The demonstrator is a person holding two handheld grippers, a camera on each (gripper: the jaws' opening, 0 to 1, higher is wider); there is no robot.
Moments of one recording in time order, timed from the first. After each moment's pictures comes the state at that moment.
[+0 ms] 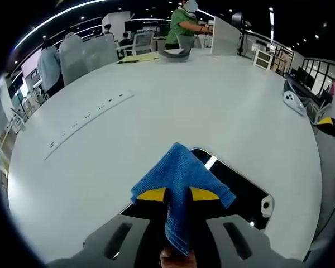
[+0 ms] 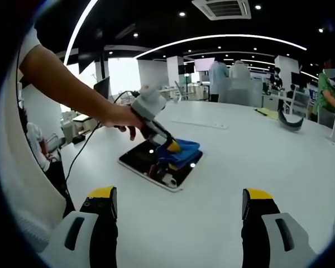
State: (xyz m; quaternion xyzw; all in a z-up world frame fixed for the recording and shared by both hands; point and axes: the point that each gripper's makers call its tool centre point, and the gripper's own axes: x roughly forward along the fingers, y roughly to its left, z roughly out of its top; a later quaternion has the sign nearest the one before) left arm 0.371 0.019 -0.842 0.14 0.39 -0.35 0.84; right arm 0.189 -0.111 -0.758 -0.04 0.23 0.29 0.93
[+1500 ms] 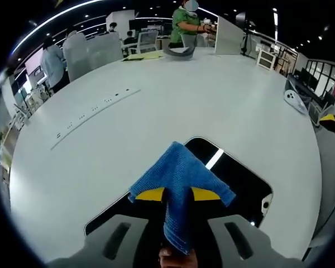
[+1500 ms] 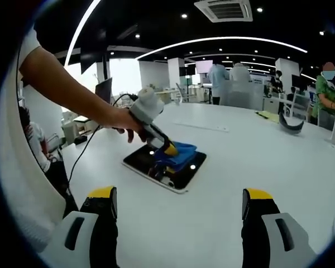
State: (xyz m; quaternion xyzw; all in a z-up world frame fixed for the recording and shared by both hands) left arm 0.356 0.035 -0.842 0.14 0.40 -0.34 0.84; right arm 0.178 -0.102 -0.751 -0.04 0.22 0.29 0.93
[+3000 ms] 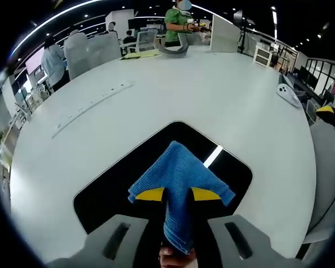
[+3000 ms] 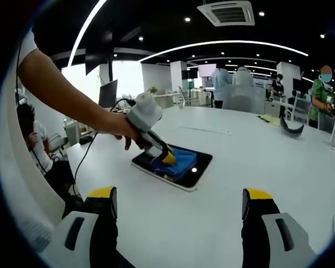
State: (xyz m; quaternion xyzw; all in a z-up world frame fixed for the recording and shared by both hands) left arm 0.309 0.036 -0.841 0.14 0.40 -0.34 0.84; right arm 0.154 -0.092 -0.742 -0.04 0.20 0.30 0.93
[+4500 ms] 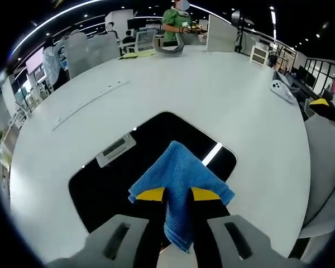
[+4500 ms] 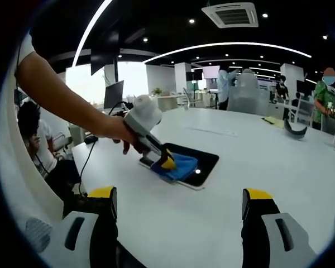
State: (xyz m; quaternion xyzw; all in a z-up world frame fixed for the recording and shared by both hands) left arm 0.278 0.040 -0.842 0.14 0.40 -0.34 0.84; right arm 0.139 -0.084 -0.741 -0.04 0.20 0.32 0.93
